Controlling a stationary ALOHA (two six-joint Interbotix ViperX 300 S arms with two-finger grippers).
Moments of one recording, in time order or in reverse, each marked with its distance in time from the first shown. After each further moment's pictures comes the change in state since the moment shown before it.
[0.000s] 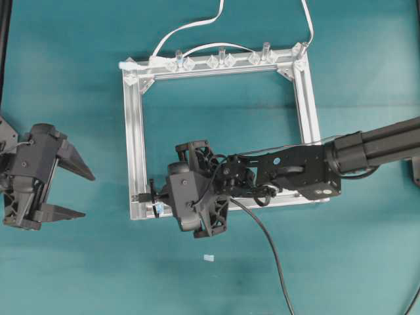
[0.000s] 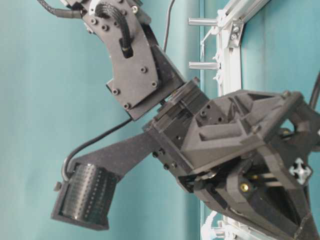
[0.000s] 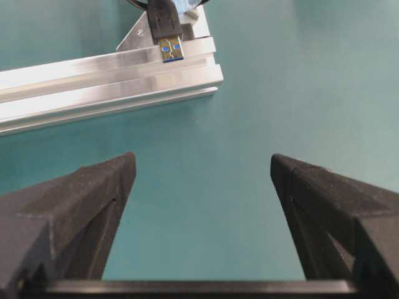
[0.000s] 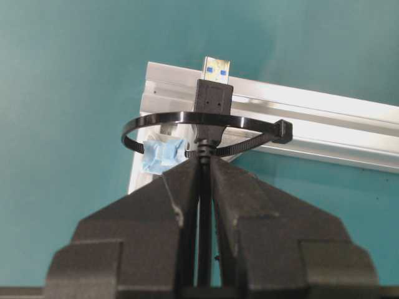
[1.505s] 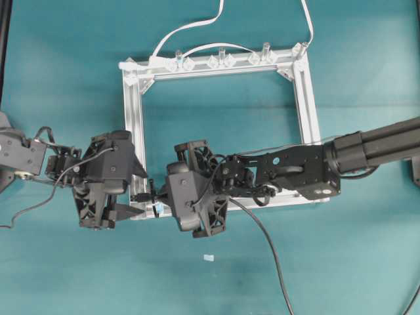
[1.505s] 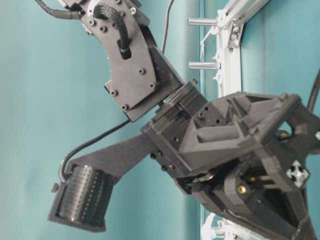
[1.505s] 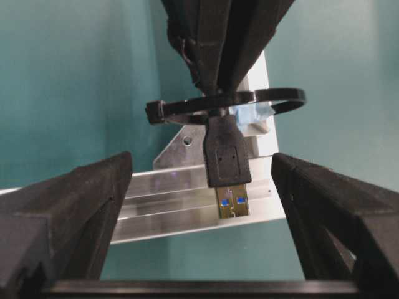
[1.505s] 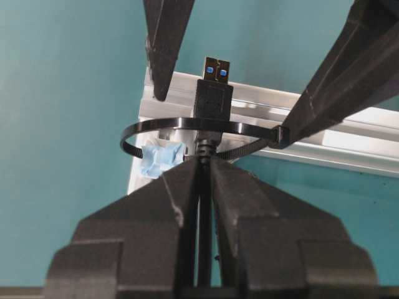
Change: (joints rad) left arm 0.091 0.497 -0.204 0.000 -0.216 -0.002; right arm 0.000 -0.002 -0.006 -0.002 -0.002 0.002
